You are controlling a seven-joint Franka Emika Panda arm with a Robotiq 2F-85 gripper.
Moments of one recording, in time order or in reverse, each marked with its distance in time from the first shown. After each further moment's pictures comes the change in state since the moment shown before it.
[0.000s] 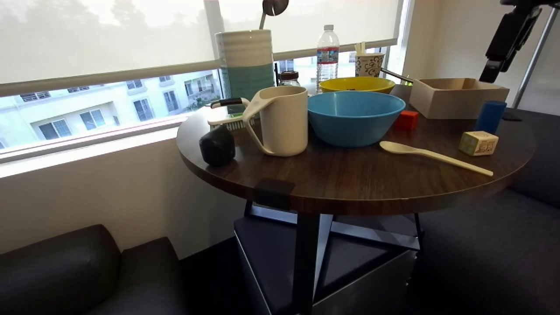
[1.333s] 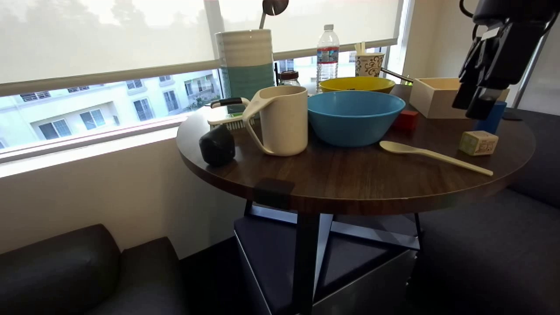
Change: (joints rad) arm 0.379 -0.054 0.010 -0.100 0.240 -0.011 -0.103
